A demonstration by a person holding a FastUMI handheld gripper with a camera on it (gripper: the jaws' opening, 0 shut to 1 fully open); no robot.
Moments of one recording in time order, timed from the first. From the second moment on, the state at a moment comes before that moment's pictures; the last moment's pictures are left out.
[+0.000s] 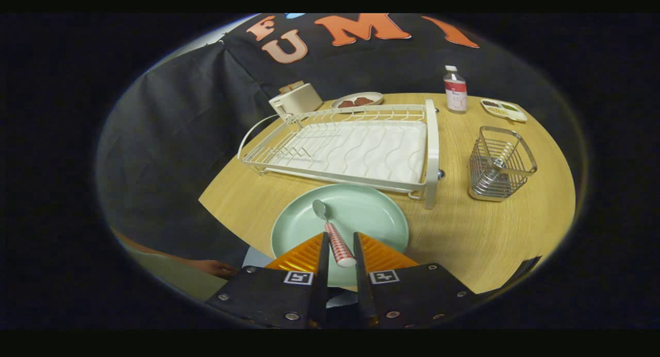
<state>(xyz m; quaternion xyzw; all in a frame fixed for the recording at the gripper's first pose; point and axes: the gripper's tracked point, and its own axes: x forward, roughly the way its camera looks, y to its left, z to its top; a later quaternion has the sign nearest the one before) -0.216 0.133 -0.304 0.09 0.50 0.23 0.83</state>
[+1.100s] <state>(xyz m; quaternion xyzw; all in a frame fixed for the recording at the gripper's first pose) -0.090 0.041 -0.134 0.03 0.28 0.11 0.95</state>
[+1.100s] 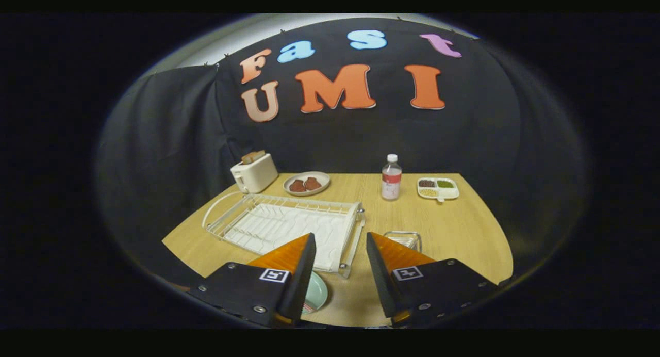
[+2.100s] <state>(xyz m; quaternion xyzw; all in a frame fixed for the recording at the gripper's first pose) -0.066 0.013 0.107 -0.03 -0.02 0.06 1.00</state>
